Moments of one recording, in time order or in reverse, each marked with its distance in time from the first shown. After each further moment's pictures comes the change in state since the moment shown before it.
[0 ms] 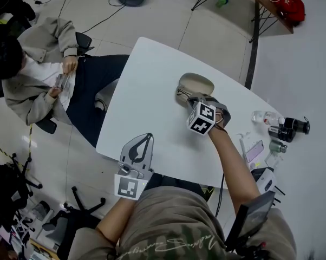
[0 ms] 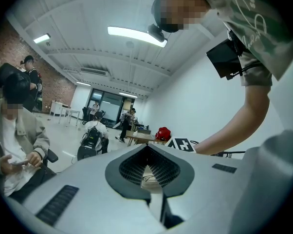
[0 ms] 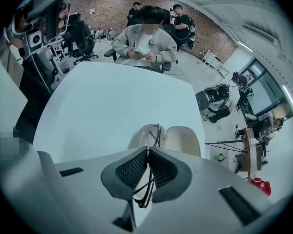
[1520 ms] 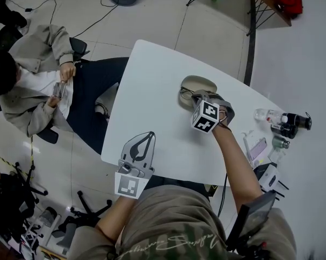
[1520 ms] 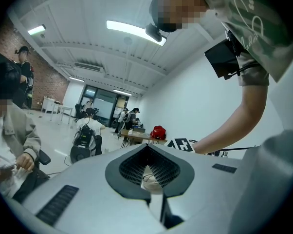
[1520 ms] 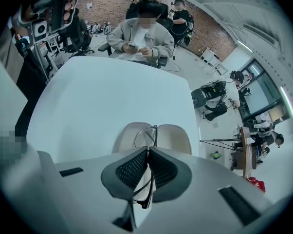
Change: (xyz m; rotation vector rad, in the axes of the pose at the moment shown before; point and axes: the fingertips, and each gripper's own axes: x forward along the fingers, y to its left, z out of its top) left arm 0.024 0.027 -0.004 -0.003 0.036 -0.092; right arm 0.014 -0.026 -0.005 -0.002 0.048 -0.037
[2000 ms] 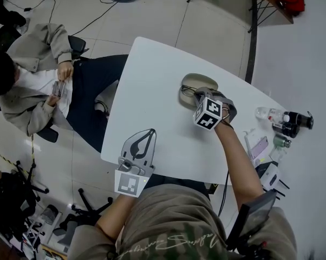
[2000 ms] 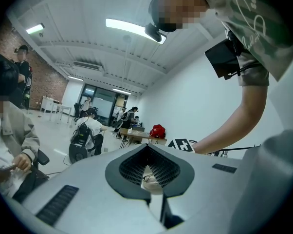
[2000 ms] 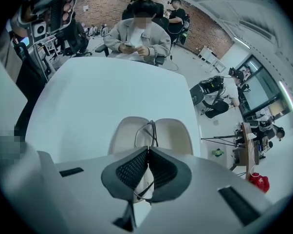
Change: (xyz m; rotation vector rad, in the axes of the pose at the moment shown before) left arm 0.011 0.000 0.001 0.003 0.002 -0.006; right arm 0.008 -0.005 -0.013 0.034 -0.005 0.008
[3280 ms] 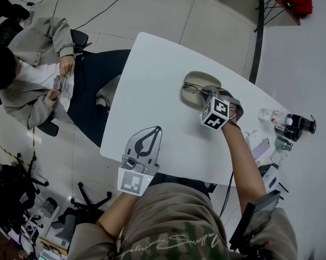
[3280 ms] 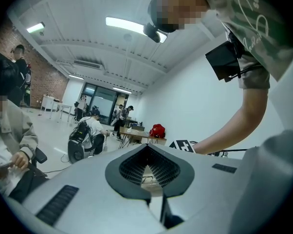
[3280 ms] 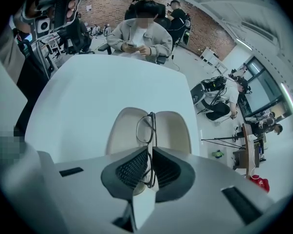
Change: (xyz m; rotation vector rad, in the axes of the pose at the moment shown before) left arm 0.014 -0.013 0.001 0.000 0.015 -0.004; right arm -0.001 -0.005 -0.017 -0.023 -0.014 0.005
